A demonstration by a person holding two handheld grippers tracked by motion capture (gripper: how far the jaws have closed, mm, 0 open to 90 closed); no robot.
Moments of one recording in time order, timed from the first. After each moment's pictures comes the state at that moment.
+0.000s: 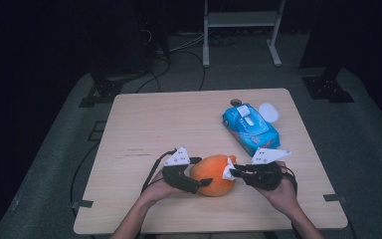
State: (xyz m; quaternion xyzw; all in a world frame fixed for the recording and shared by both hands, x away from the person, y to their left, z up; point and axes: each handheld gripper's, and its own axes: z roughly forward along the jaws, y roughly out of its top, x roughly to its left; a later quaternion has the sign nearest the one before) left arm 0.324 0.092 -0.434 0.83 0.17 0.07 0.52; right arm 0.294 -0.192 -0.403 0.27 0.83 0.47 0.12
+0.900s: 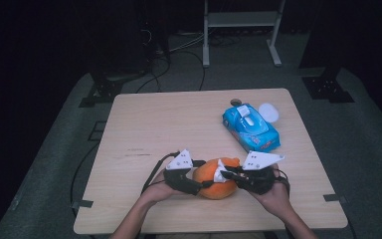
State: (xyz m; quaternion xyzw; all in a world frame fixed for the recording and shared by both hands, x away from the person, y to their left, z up) left arm 0.320 0.090 -0.425 0.84 0.15 0.07 0.52; right arm 0.282 -0.171 -0.393 0.23 0.83 0.48 0.14
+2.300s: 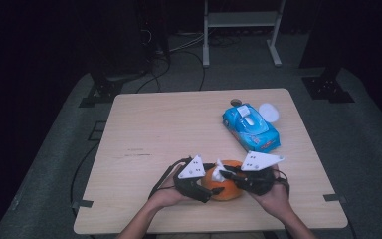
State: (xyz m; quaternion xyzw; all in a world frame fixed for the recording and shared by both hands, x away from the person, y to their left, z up) left arm 0.299 0.059 -0.424 0.85 0.10 0.10 0.51; right arm 0.274 -0.162 -0.385 0.22 0.83 0.48 0.15
